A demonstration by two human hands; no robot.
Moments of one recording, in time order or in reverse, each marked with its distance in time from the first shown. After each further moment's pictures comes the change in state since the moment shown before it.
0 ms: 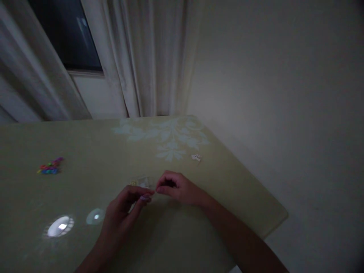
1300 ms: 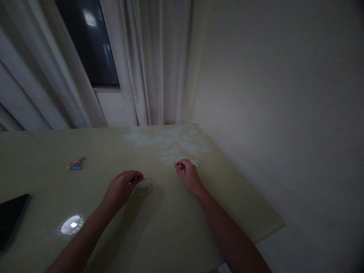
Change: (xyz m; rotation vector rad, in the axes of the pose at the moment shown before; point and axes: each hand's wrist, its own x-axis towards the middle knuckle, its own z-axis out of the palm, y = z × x) left_hand 0.053 -0.021 -0.040 0.691 -0.089 0.034; right_hand 0.026 0.041 -0.043 -0.444 0.579 -0.133
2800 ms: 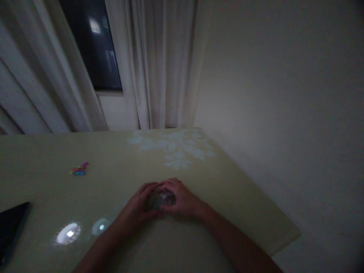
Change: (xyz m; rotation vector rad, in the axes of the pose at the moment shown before) left_hand -0.027 0.002 0.038 -0.366 -0.196 0.118; right_hand -0.034 -0.037 0.022 -0.023 -0.532 -0.292
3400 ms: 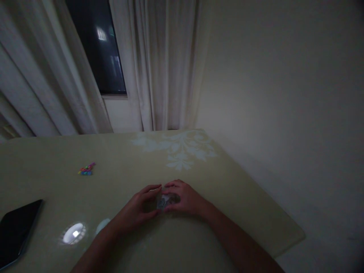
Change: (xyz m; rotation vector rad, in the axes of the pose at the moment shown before) left_hand -0.002 0.015 -0.021 -0.008 -0.165 0.009; right_hand -0.003 0.006 -0.006 -0.045 -0.056 0.029
